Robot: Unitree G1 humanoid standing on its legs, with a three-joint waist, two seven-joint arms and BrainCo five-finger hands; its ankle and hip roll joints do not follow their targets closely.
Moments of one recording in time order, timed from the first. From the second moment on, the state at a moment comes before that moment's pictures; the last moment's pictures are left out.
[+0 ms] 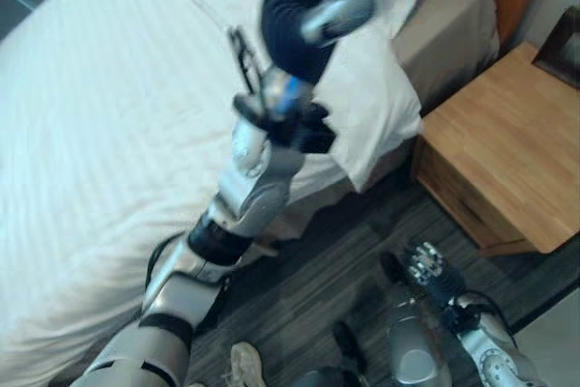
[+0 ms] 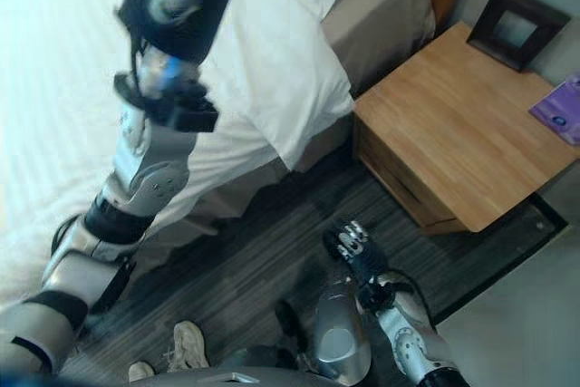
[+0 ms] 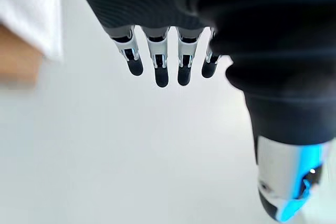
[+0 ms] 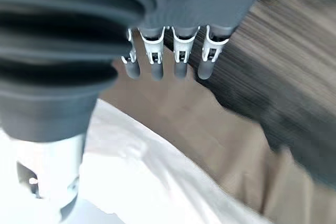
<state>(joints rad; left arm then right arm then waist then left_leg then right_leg) -0.67 0.36 -0.31 -0.20 -0.86 -0.35 0.02 0.15 -0.47 0.19 0.21 0.78 -0.10 0.12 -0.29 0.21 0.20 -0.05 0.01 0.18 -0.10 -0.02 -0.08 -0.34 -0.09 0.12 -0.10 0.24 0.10</state>
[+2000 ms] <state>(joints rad) 0.01 0.31 -0.17 -0.08 -0.98 -0.21 -0.16 -0.10 -0.40 0.03 0.81 0.94 -0.20 0.04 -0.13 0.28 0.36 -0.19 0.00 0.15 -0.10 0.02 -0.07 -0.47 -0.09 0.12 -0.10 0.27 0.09</state>
